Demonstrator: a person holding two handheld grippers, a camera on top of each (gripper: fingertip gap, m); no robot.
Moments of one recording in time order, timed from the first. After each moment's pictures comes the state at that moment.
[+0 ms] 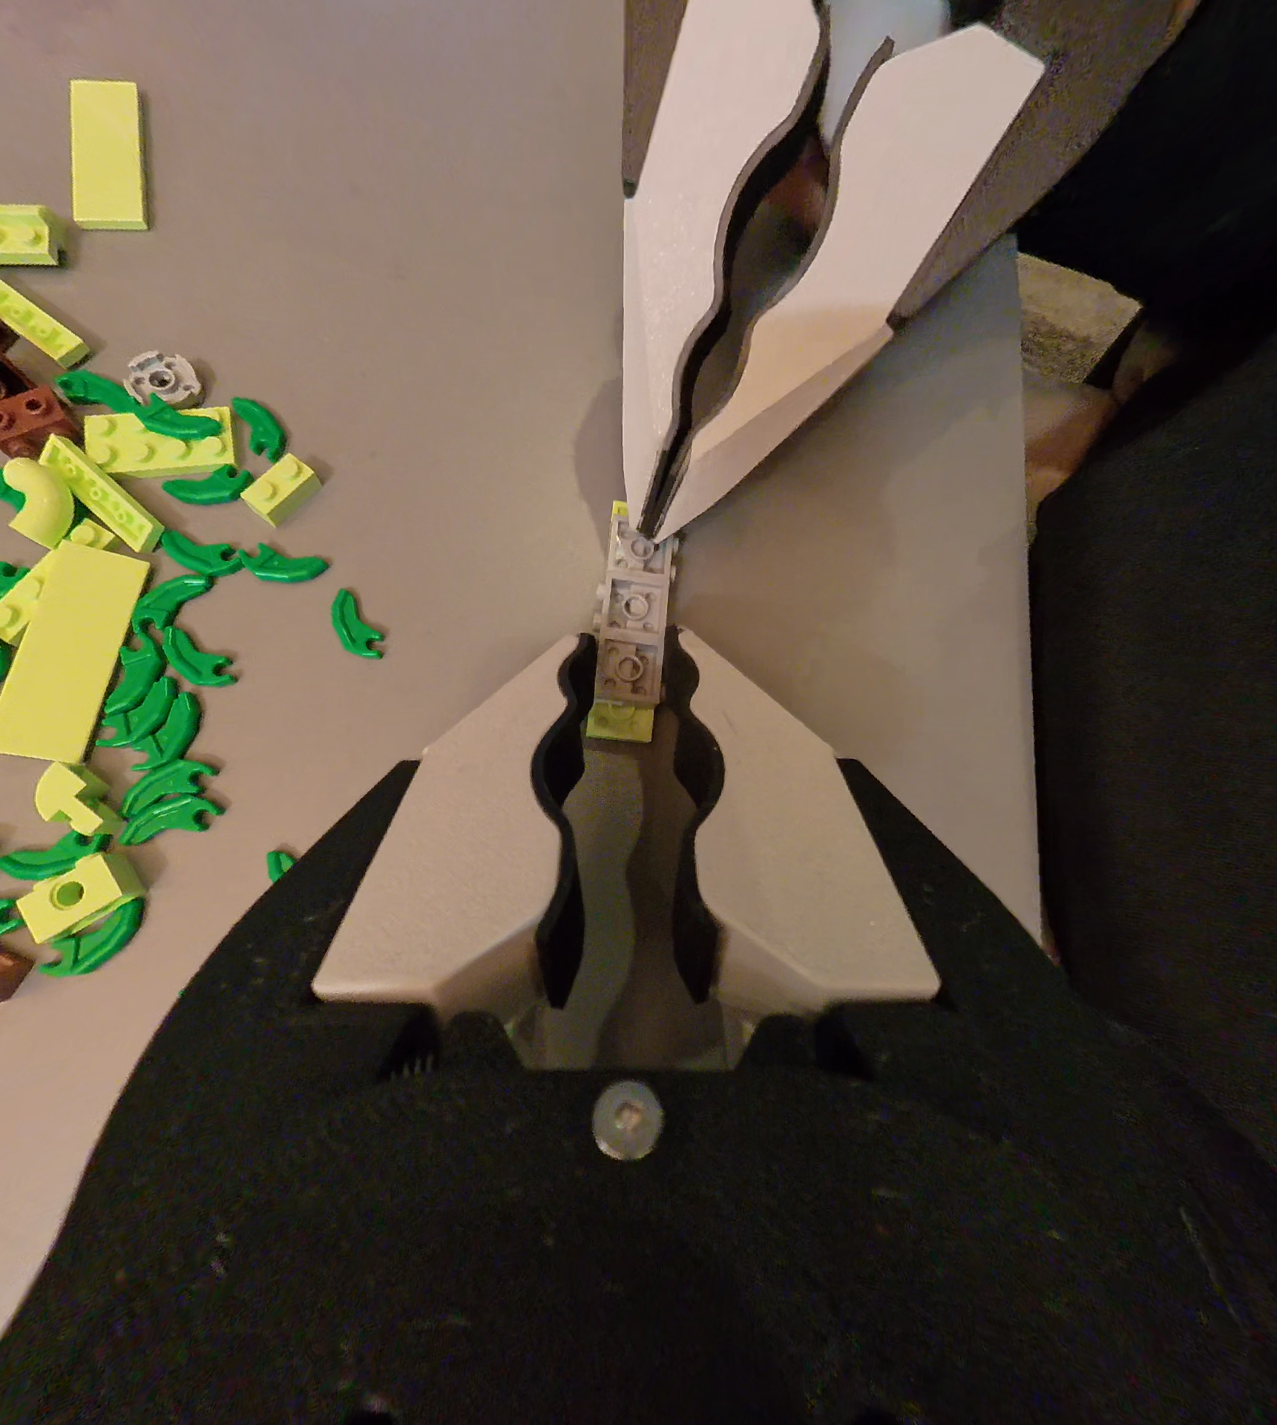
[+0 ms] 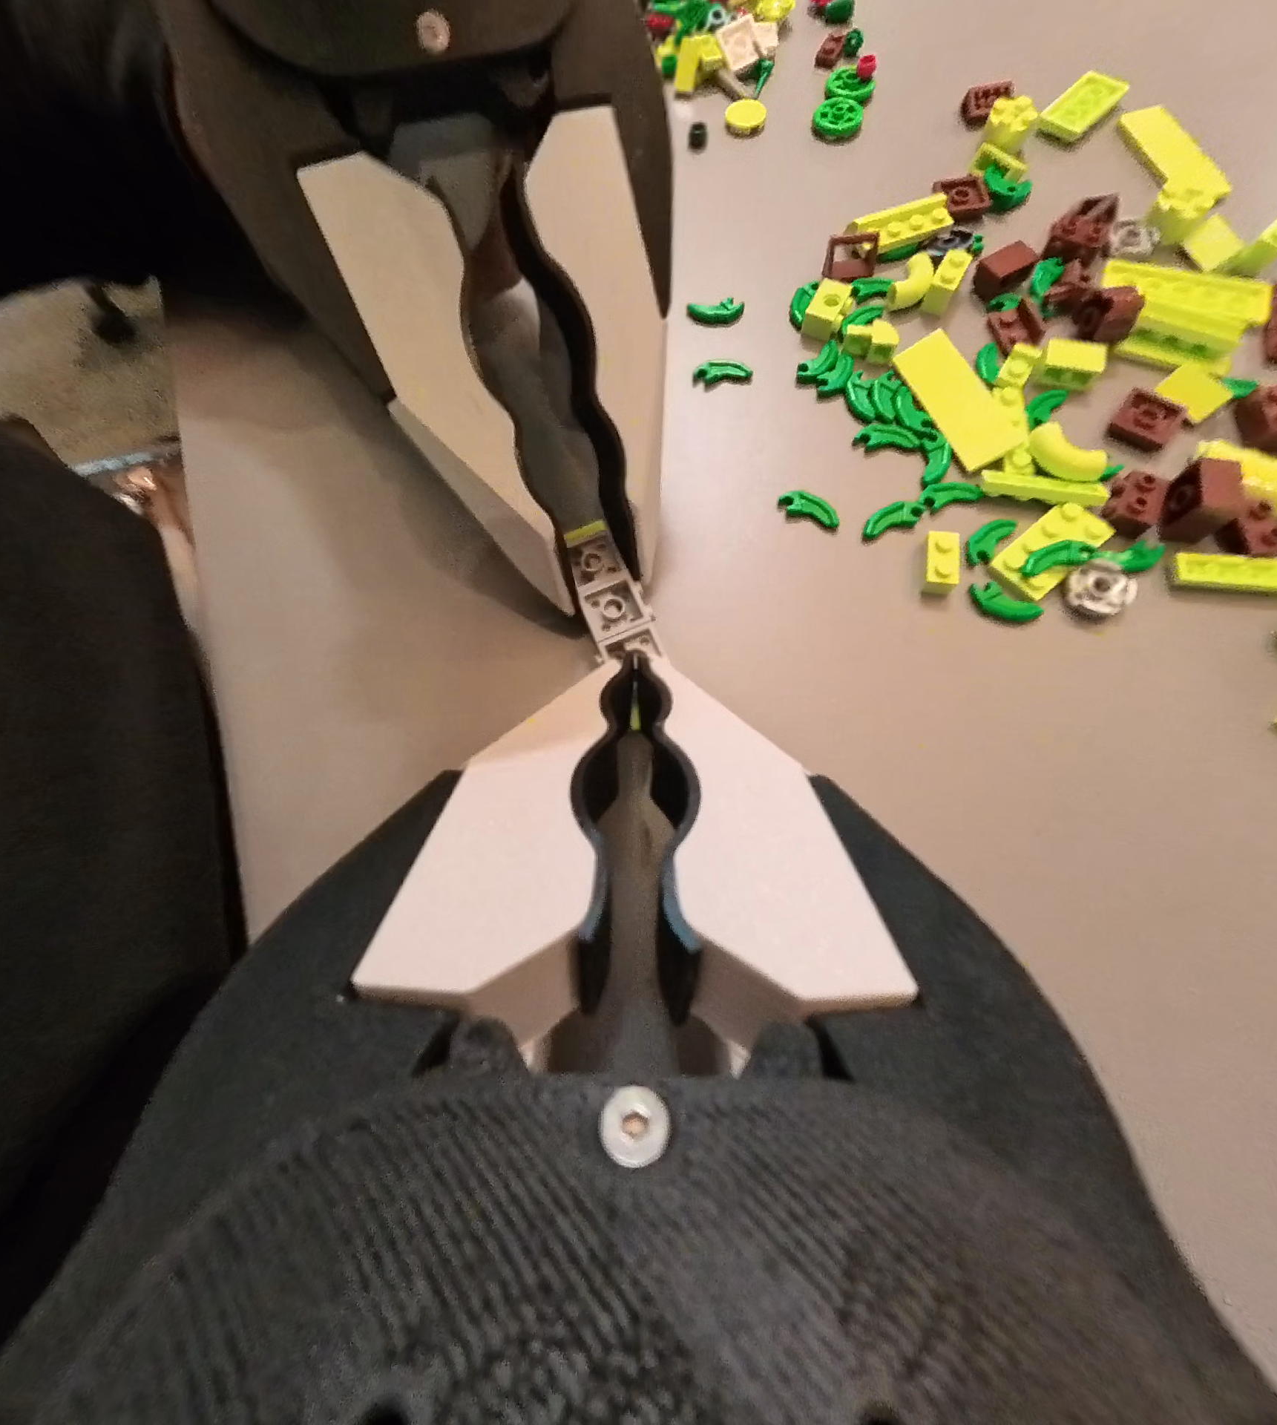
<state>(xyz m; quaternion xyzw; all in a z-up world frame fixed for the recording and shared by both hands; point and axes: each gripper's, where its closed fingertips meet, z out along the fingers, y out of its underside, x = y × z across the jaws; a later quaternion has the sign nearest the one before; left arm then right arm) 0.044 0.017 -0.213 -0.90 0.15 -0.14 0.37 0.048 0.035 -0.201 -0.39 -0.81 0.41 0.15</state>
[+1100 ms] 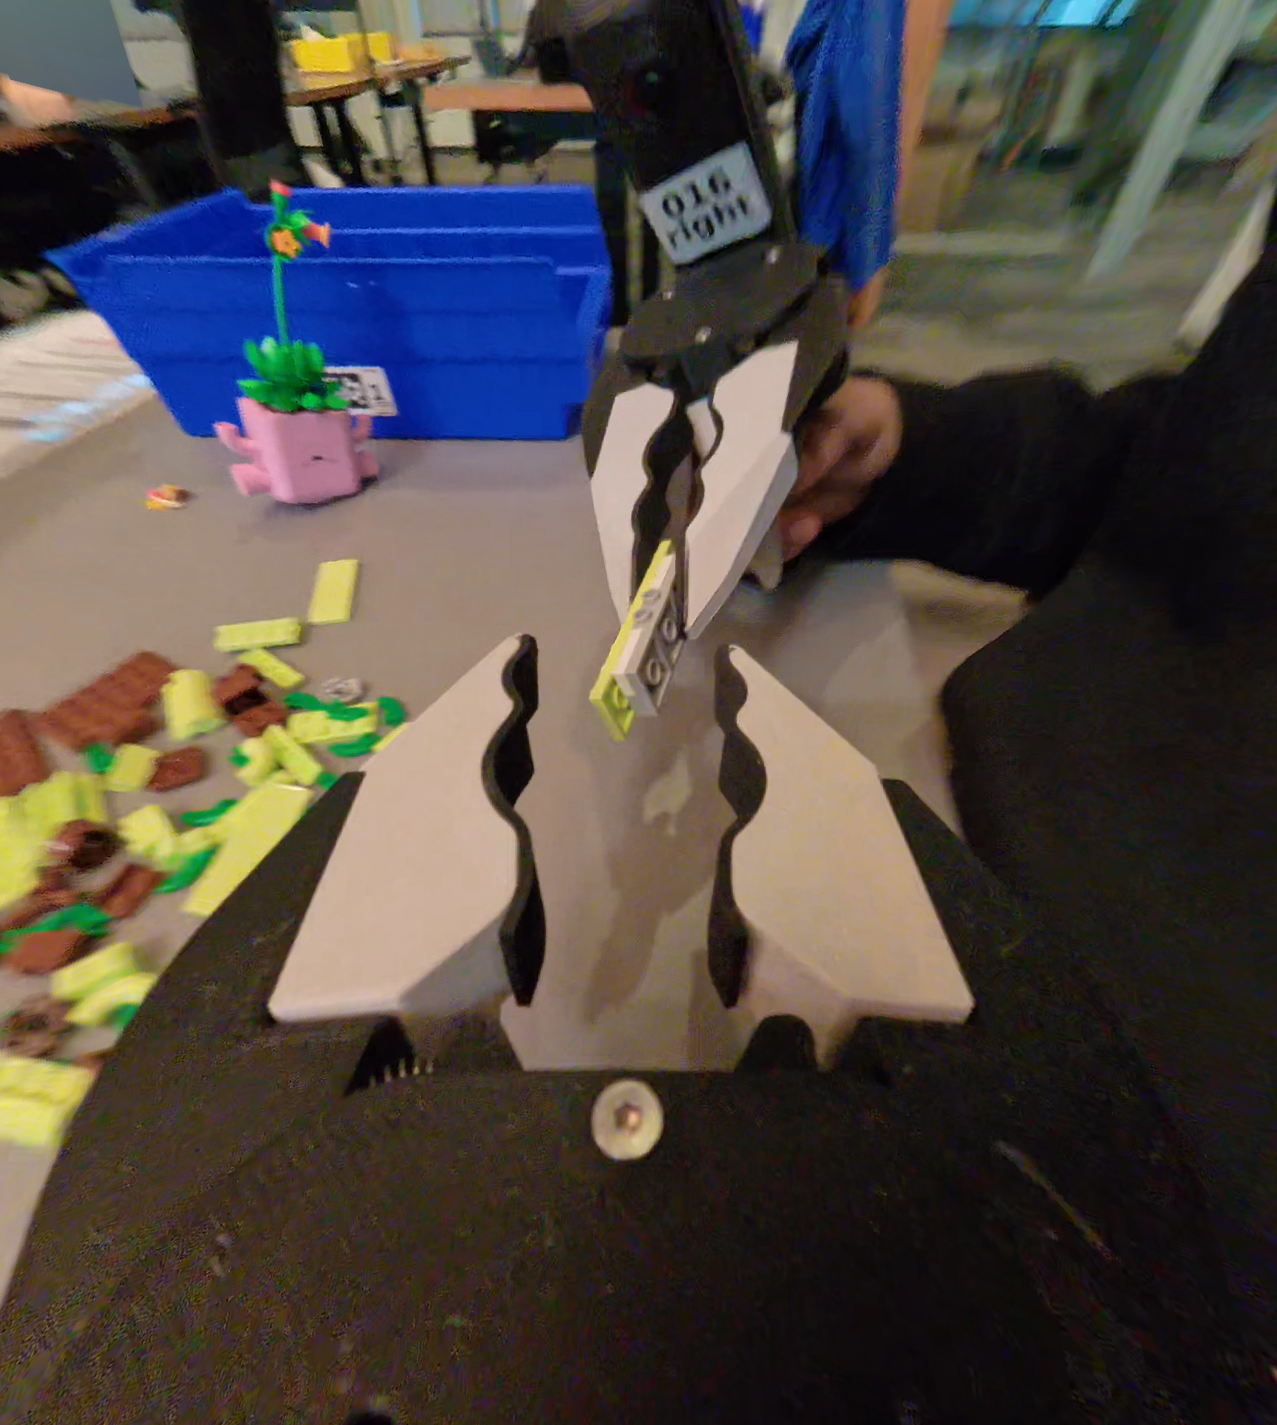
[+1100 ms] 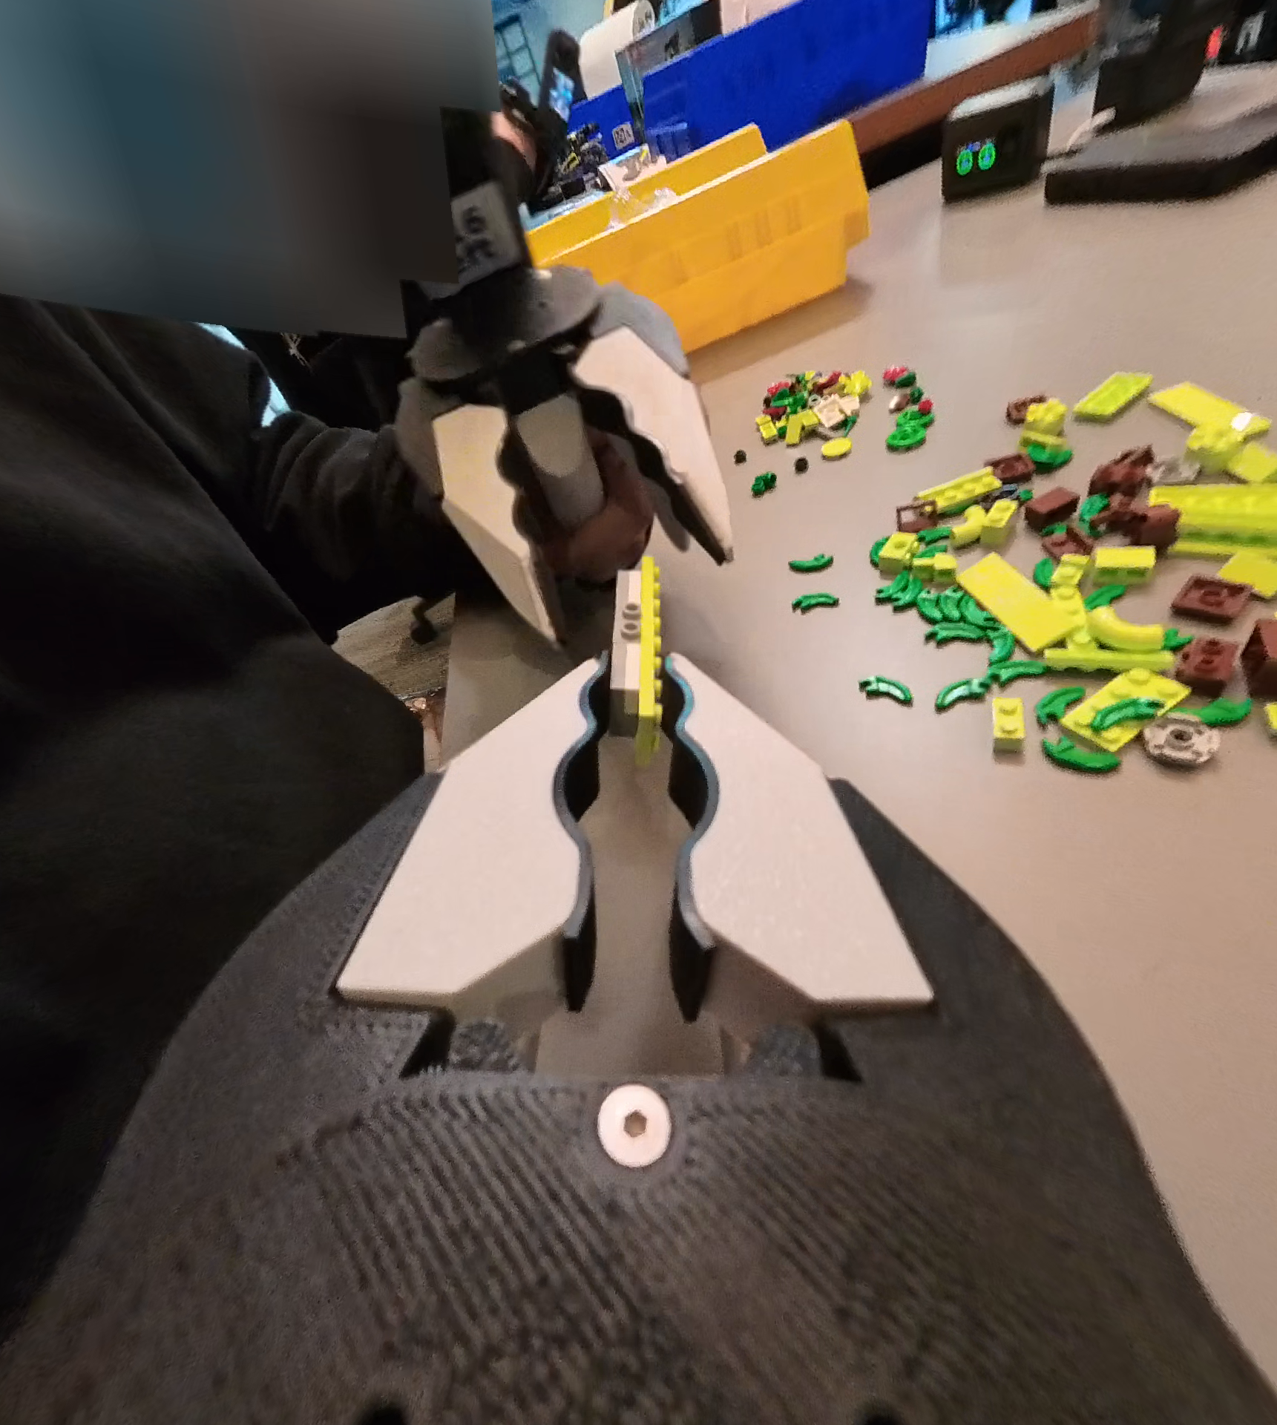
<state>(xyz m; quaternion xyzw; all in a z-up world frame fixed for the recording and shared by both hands) 0.049 0.022 -0.134 -0.78 0.16 -0.12 0.59 0.052 0.025 -0.138 -0.36 -0.69 0.62 0.09</state>
